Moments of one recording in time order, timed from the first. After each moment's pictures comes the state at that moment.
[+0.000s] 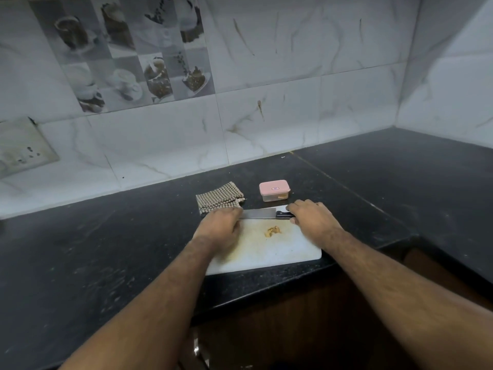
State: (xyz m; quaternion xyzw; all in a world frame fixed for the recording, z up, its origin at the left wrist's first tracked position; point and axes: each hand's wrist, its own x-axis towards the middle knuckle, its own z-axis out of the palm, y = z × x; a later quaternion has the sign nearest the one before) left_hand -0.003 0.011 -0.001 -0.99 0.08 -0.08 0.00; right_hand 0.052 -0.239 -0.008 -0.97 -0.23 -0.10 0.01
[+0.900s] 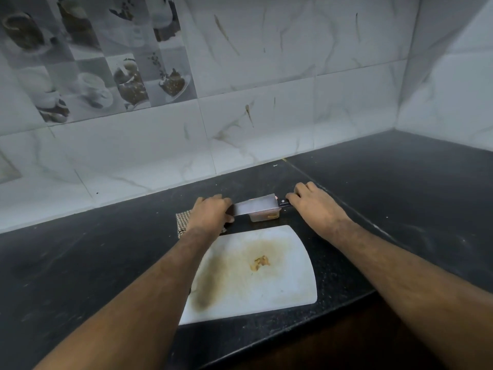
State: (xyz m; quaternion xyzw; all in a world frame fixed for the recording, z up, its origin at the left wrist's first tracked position) left_hand 0.103 0.002 0.027 -0.99 0.03 -0.11 0.03; right_hand 0.134 -0.269 0.020 -0.94 -0.26 -0.19 -0.07
